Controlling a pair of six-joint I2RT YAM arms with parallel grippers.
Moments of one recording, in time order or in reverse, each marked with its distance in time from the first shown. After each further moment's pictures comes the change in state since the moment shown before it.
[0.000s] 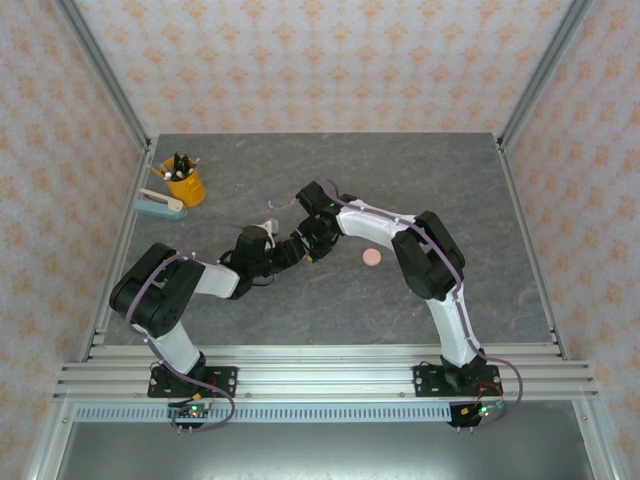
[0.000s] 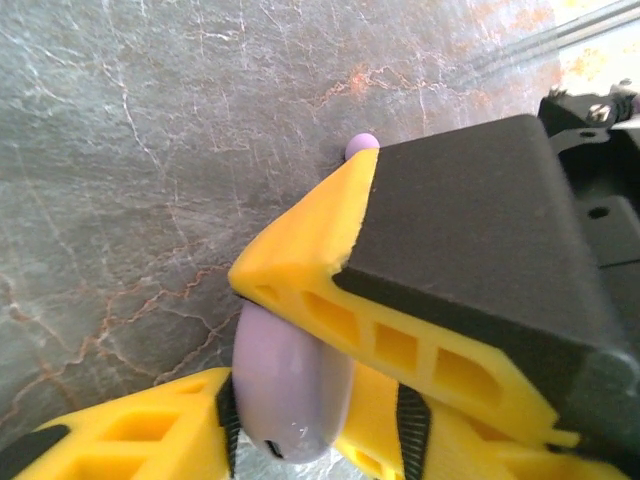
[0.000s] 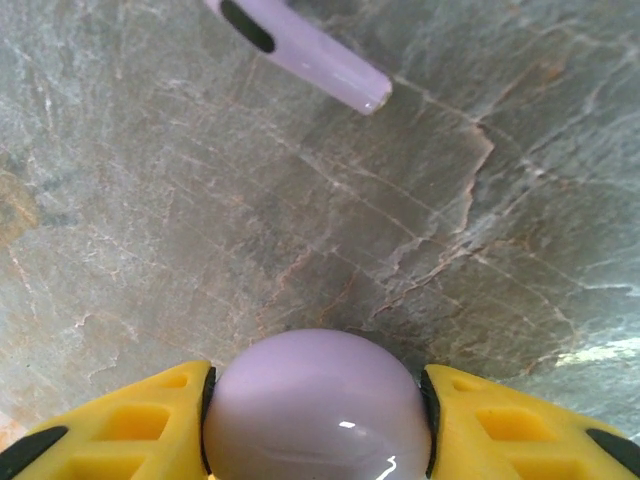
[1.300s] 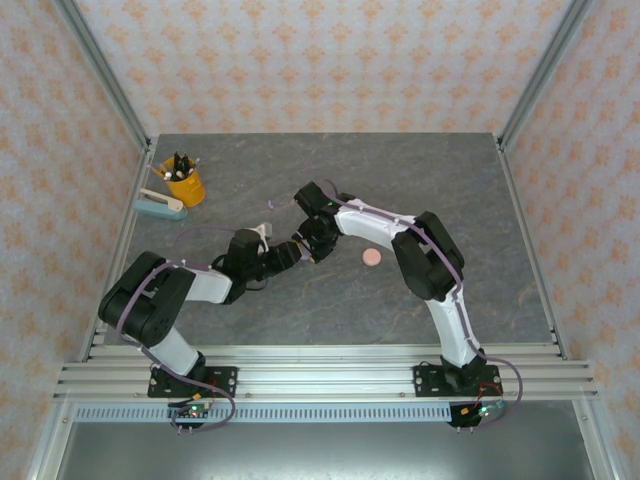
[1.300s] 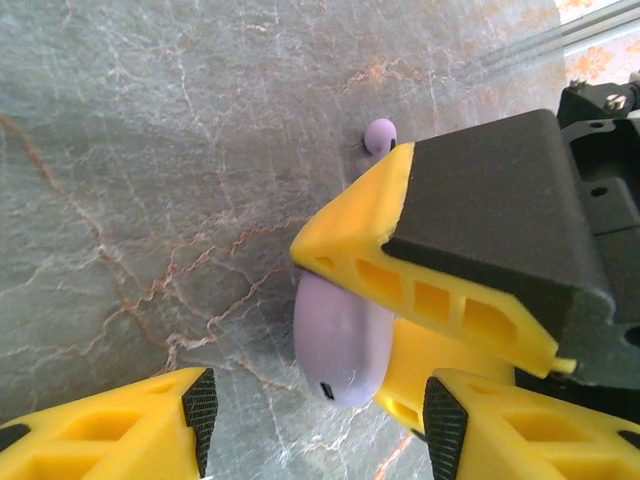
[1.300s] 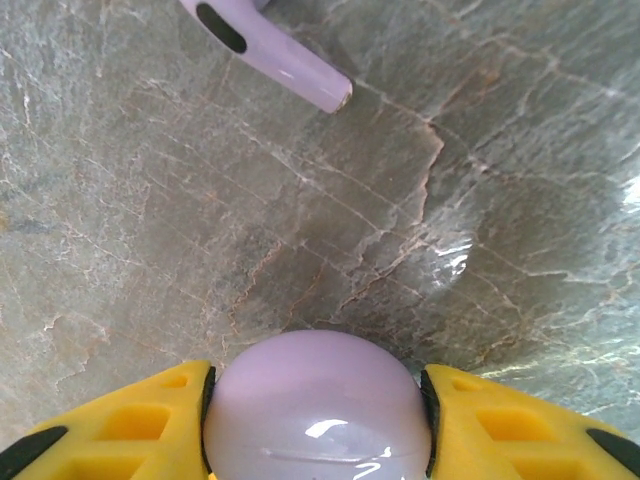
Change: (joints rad) left arm 0.030 -0.074 -0.060 -0.027 0.018 0.020; right arm 0.010 0.000 0.027 -0.068 0.042 -0.031
